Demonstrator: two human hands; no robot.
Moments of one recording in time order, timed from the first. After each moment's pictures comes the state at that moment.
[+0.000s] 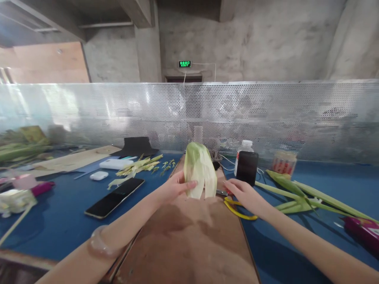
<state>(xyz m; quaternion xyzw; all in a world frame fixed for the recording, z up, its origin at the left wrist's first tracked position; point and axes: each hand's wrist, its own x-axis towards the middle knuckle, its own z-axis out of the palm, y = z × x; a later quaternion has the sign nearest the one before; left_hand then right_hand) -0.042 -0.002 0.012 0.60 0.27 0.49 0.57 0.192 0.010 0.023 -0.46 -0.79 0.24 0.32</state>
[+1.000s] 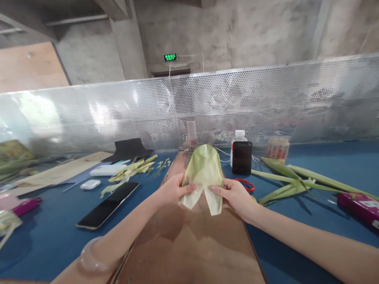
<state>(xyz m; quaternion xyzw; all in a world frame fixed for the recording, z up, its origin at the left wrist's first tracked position) -0.034 -0.002 0.013 0.68 0.44 0.37 0.46 0.170 -0.001 -0.007 -0.34 -0.57 0.60 0.44</state>
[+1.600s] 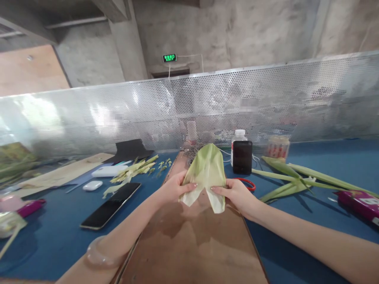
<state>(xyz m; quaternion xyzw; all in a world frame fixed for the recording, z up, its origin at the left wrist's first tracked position) -0.034 0.000 0.015 0.68 0.40 0.38 0.49 0.172 0.004 -0.009 -0.35 -0.56 0.62 0.43</state>
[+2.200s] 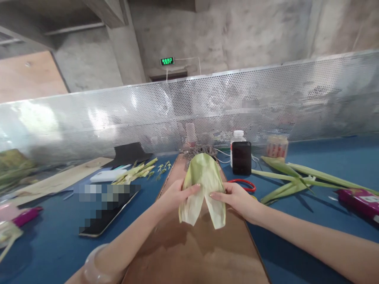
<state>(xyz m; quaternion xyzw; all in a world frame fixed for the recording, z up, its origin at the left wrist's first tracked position) -0.026 -0.012 0.013 0.66 0.45 0.38 0.46 0.174 -0.004 -0.005 -0.35 -0.60 0.61 0.39</state>
